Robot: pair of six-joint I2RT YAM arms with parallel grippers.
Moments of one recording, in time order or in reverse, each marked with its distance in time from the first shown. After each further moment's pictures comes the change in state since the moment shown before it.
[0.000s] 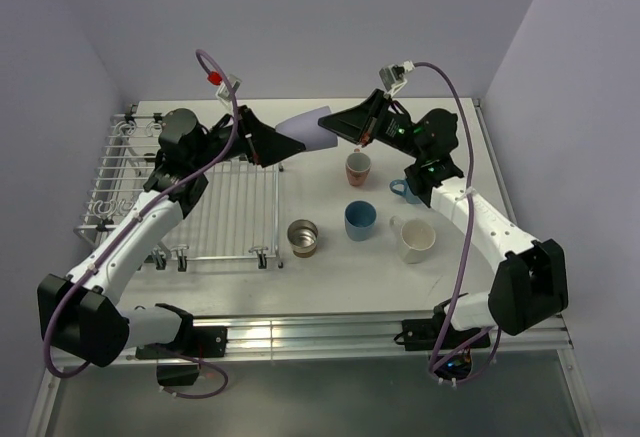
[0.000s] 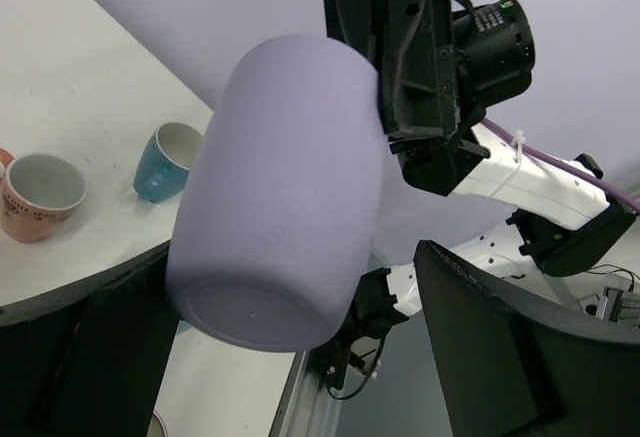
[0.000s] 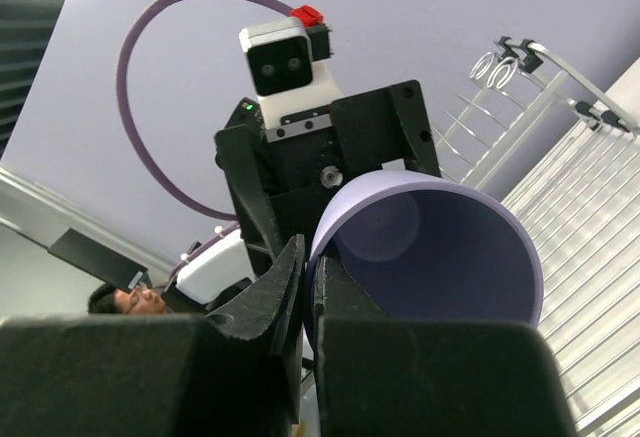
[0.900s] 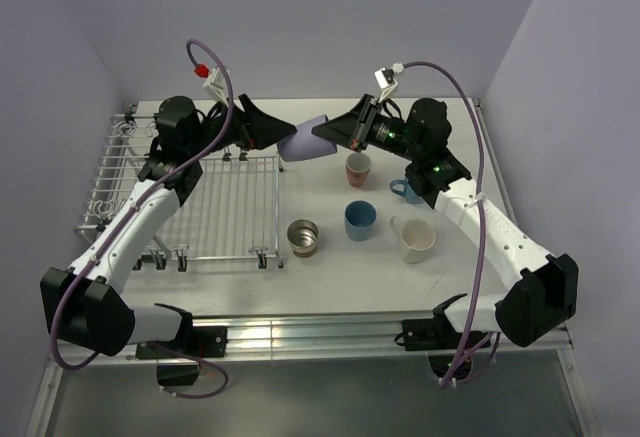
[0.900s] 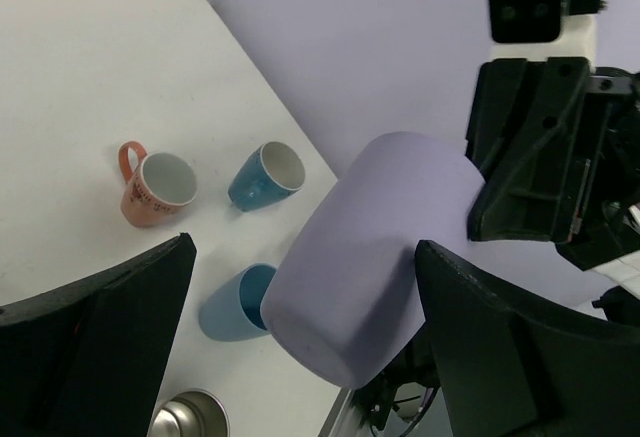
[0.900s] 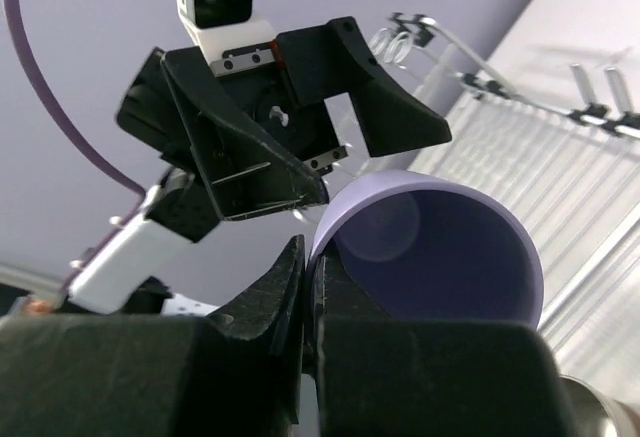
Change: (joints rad) left arm 0.066 0.052 0.082 -0.188 -0.151 0.087; right arm 0.077 -0.058 0.109 -0.491 0.148 -0.342
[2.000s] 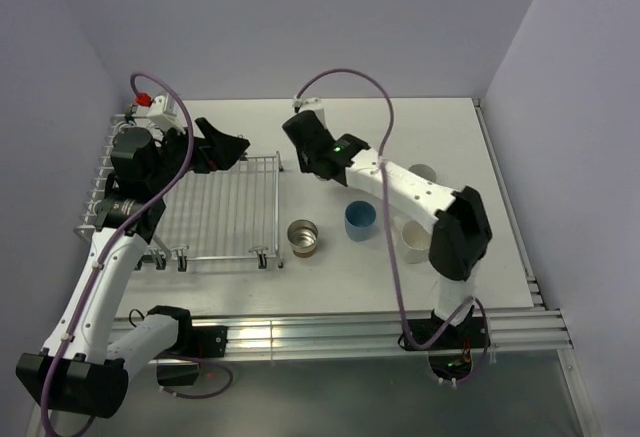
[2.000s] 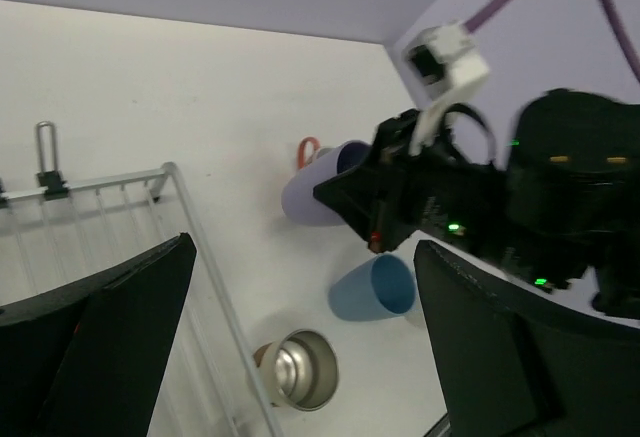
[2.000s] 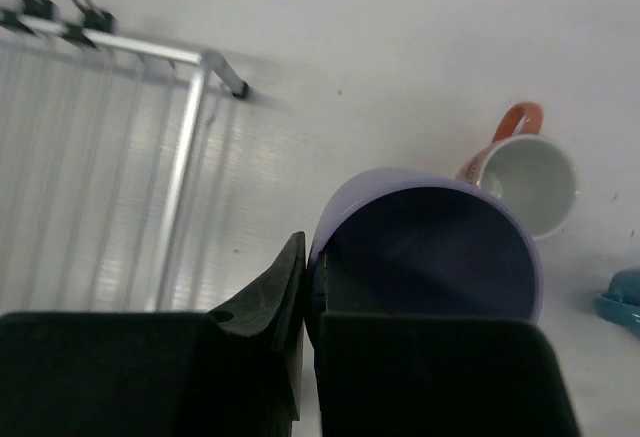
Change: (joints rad) left arm 0.150 -0.336 -0.136 -0.307 -0.251 0.214; right arm 0.355 0.572 0.480 -0.786 1.100 -0.597
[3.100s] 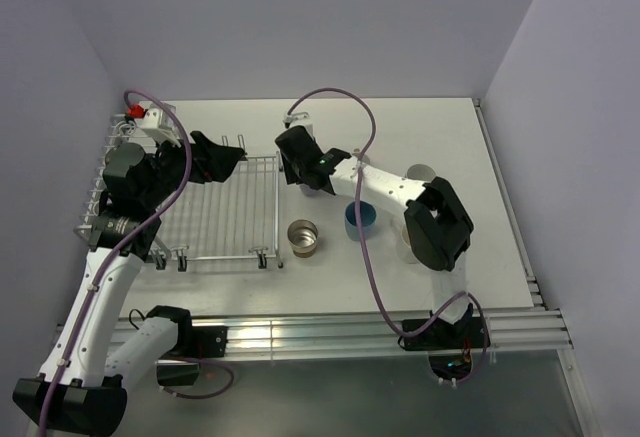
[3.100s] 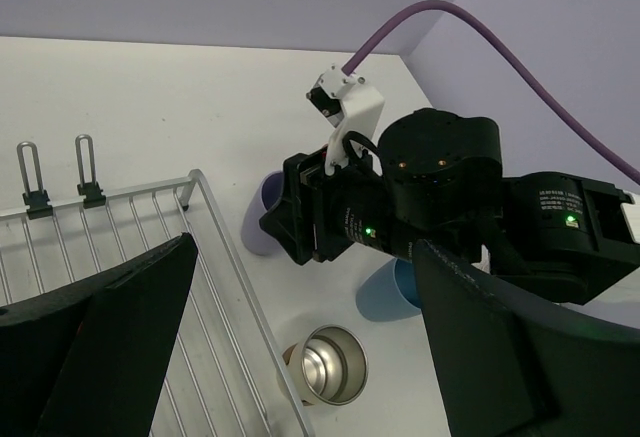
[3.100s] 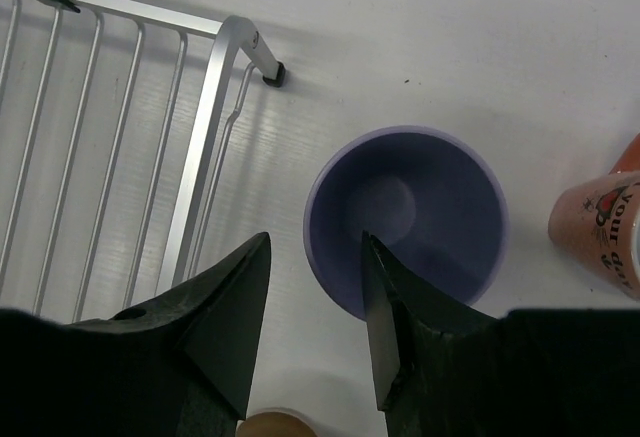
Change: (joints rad) left arm 0.000 -0.101 -0.053 0.006 -0.025 0.065; right arm 0.001 0.084 -0.095 0.209 -0.083 0.026
